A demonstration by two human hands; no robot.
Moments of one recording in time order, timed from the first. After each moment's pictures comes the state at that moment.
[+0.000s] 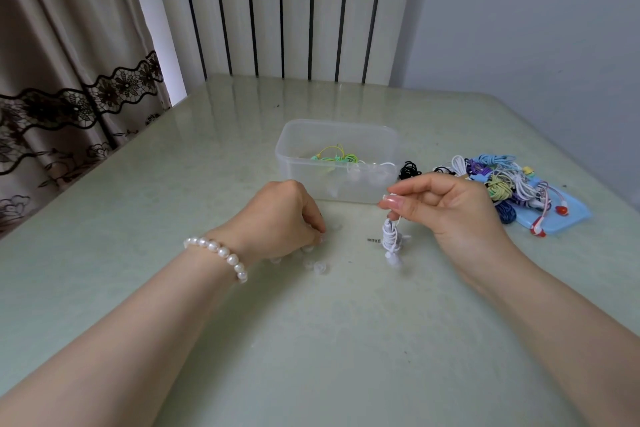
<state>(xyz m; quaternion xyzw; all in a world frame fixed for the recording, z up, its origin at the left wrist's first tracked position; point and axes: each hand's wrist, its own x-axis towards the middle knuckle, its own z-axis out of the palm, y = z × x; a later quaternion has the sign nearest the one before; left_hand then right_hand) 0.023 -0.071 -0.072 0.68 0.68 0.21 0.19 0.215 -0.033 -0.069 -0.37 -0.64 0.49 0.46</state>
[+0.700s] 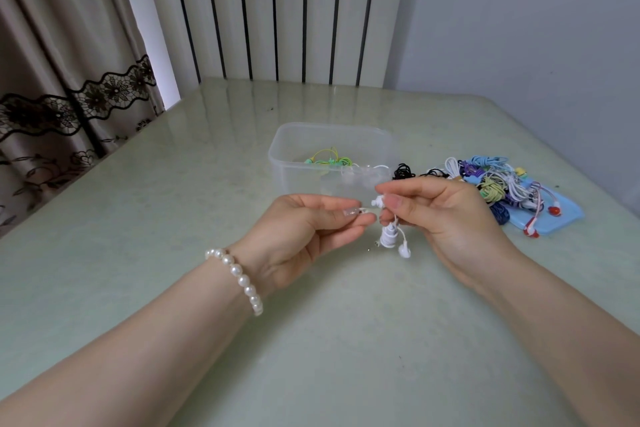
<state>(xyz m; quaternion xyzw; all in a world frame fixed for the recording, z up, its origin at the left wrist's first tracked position) 0.055 -0.076 -0.071 0.28 0.43 0.56 0.66 0.218 -0.031 -0.067 -0.35 -0.63 0.54 0.43</state>
